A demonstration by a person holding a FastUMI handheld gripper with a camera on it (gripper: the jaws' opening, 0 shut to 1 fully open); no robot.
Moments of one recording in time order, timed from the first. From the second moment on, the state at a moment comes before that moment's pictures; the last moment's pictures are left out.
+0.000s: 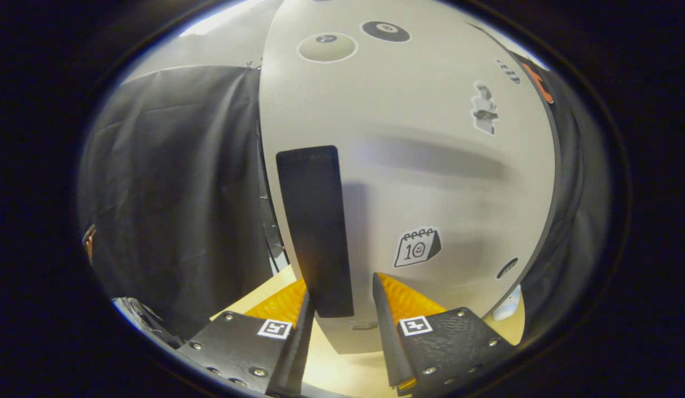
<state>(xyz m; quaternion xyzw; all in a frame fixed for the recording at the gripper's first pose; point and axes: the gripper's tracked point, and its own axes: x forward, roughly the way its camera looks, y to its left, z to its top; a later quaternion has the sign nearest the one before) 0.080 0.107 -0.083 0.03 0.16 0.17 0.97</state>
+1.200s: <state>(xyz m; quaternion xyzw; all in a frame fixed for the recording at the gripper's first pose) 0.076 0.107 -0.086 -0.02 0.13 0.15 0.98</state>
